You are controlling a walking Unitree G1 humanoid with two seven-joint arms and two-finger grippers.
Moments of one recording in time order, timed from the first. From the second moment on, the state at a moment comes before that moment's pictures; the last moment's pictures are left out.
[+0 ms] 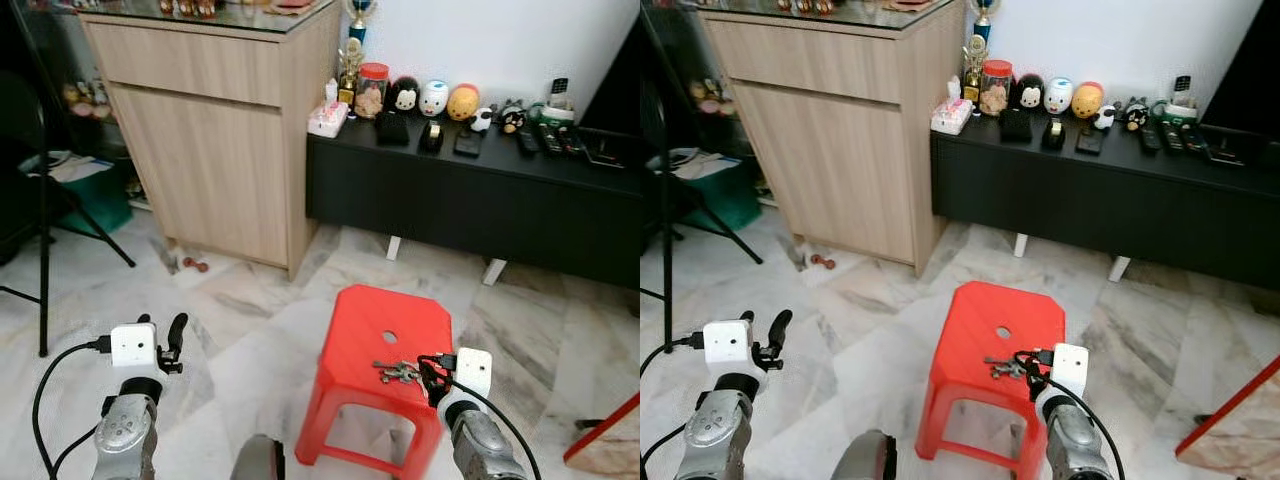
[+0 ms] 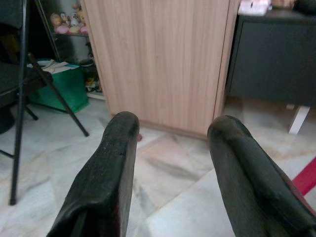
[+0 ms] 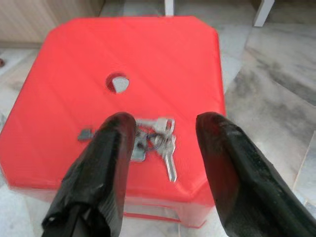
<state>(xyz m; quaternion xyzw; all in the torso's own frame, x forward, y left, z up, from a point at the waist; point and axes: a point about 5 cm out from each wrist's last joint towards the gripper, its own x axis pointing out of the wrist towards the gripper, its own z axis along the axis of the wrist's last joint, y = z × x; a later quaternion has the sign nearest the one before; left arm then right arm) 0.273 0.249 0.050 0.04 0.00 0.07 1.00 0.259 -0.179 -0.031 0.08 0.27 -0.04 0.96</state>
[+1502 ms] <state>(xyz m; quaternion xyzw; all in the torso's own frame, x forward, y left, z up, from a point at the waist) 0.280 0.200 0.092 0.03 -0.06 -0.01 1.00 0.262 -0.165 -0.034 0.07 0.32 0.04 0.94</state>
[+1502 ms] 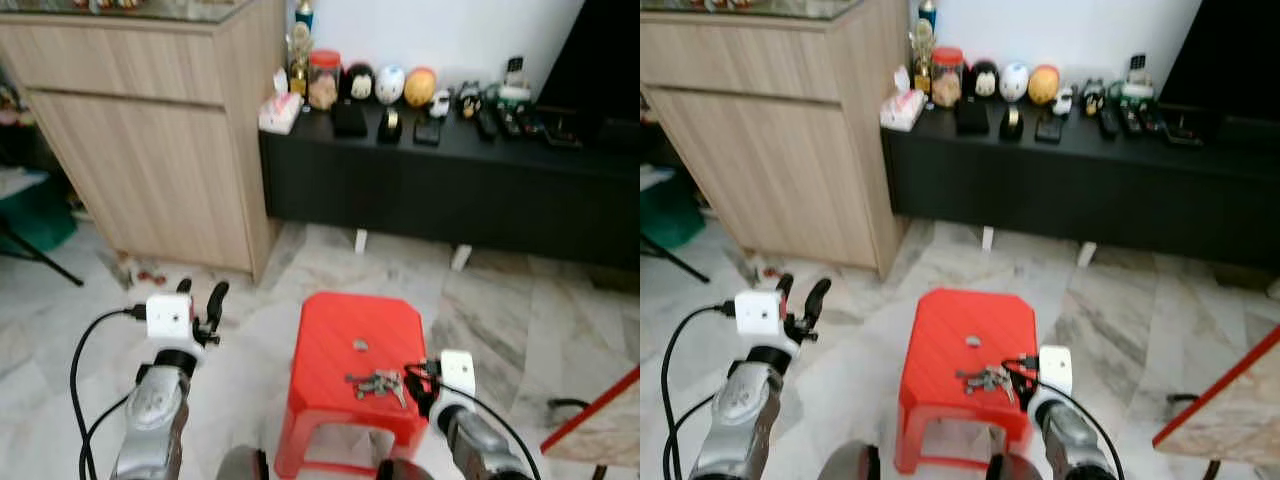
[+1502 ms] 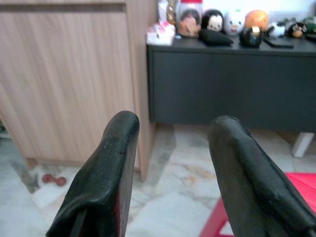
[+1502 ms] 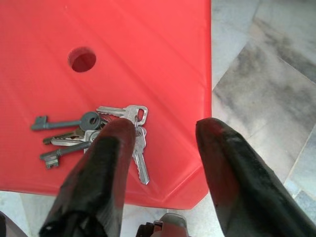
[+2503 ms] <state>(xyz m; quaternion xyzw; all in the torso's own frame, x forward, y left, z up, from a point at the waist) 0.265 0.189 0.130 0.02 -0.09 0.00 1.00 0.298 -0.141 0.000 0.06 0.25 0.12 0.96</state>
